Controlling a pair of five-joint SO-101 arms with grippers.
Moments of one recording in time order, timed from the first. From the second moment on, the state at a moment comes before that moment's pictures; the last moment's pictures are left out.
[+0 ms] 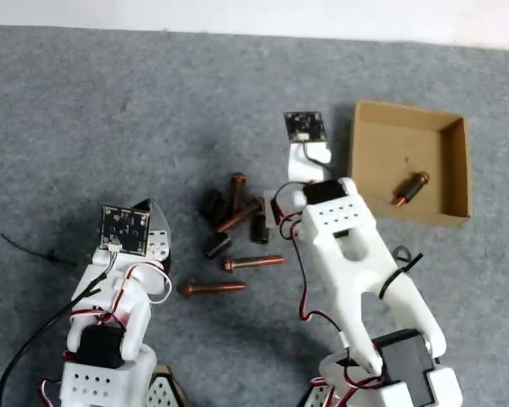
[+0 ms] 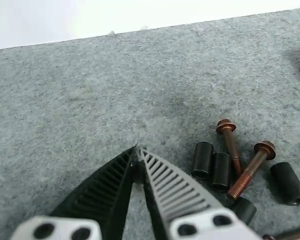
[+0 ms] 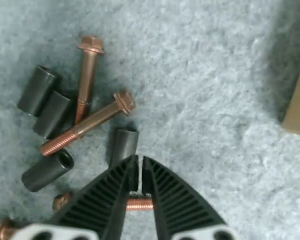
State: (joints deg) left arm 0.6 -103.3 91.9 41.3 0.8; right arm -21.6 -13.0 32.5 53.5 -9.2
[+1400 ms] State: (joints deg) left arm 1.1 -103.3 91.9 41.3 0.8; right arm -26.0 8.1 24.2 48.1 0.7
